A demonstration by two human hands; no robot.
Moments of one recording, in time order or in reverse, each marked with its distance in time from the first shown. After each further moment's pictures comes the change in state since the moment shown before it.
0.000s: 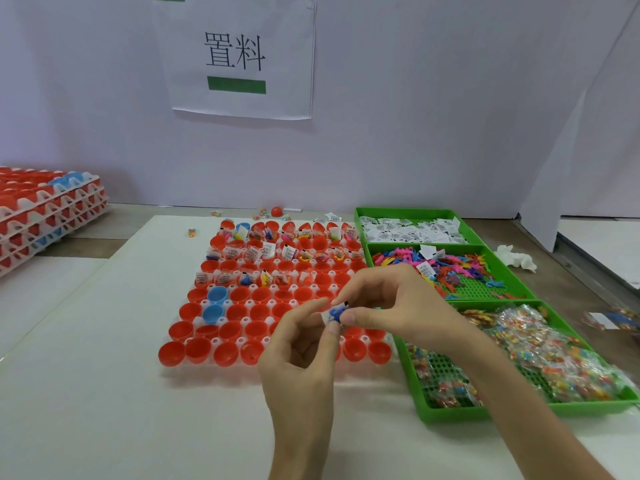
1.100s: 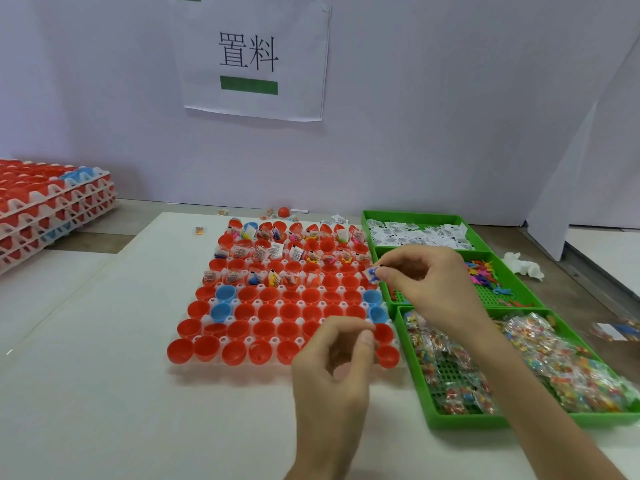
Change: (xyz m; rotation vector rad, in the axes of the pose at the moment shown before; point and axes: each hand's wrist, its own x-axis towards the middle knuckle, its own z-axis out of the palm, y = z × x) left_hand -0.010 0.001 0.005 0.070 -0.189 0.029; right_hand 0.008 0.011 -0.016 -0.287 0.476 0.041
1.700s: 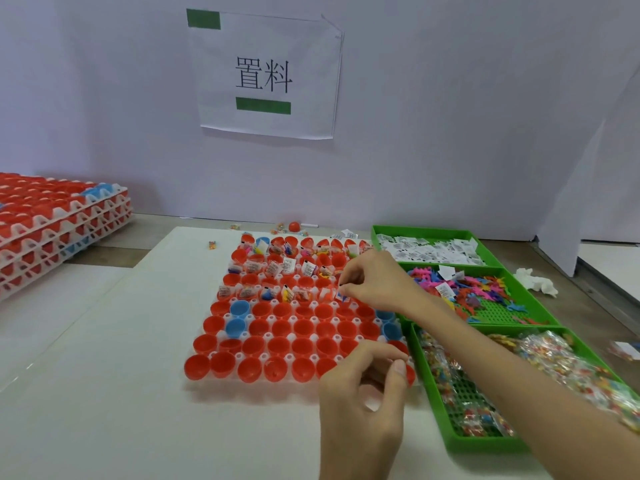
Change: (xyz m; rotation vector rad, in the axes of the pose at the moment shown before) left_hand 0.000 0.000 0.001 0.105 -0.093 0.140; right_hand 0.074 0.014 0.066 -0.439 -0.360 -0.019
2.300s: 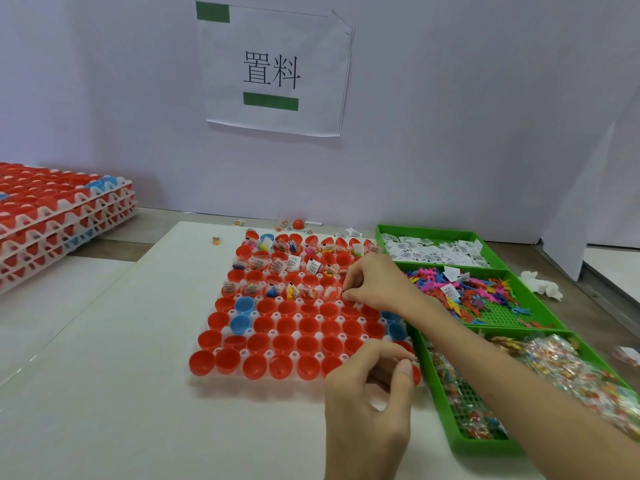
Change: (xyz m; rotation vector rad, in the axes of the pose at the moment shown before) left_hand 0.001 0.001 -0.001 -0.009 0.012 0.009; right_hand 0.008 0.002 0.011 -0.046 -0.044 0.076
